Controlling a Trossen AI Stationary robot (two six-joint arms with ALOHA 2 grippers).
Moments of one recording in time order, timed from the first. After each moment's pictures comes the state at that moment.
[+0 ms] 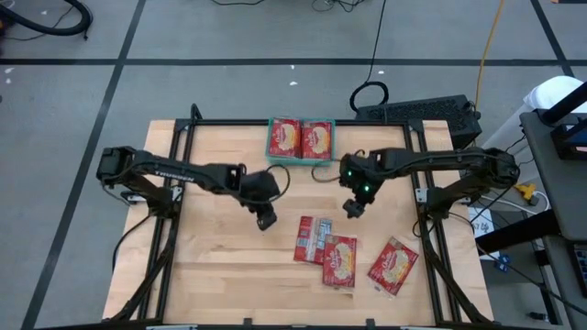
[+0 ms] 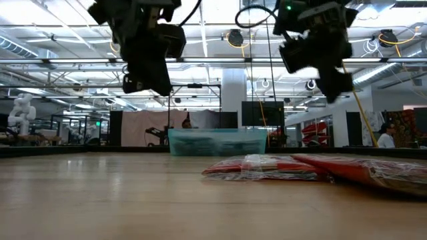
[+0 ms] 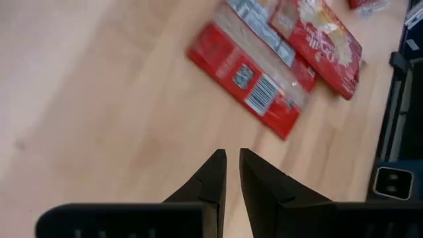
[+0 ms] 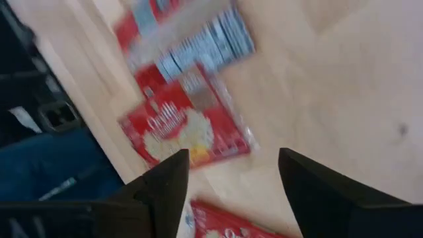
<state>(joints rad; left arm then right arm) 0.00 1.52 1.01 -0.46 0.24 -0.59 -0.17 1.38 0.96 -0.86 -0.50 0.58</state>
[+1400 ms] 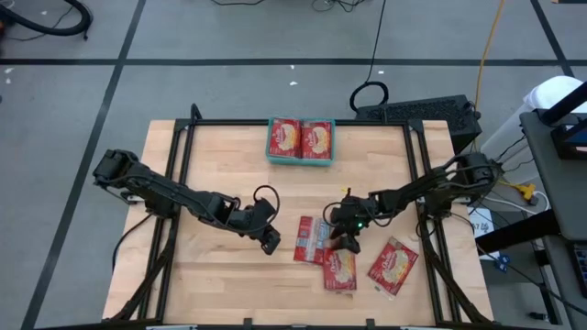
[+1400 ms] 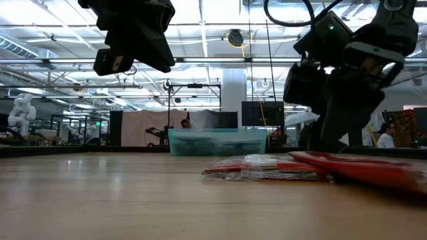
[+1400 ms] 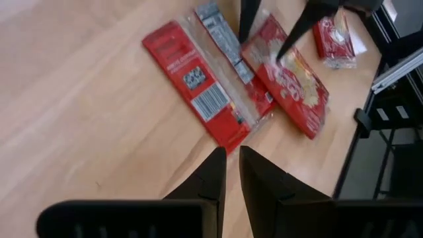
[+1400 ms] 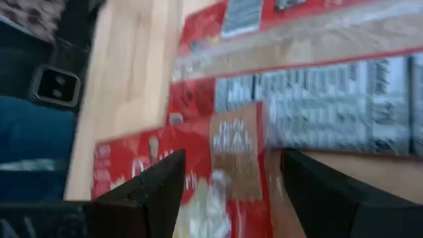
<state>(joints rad) -0.32 1.52 1.01 -0.33 -0.14 -1.06 0.13 1.62 0.48 0.38 -0.42 0.52</state>
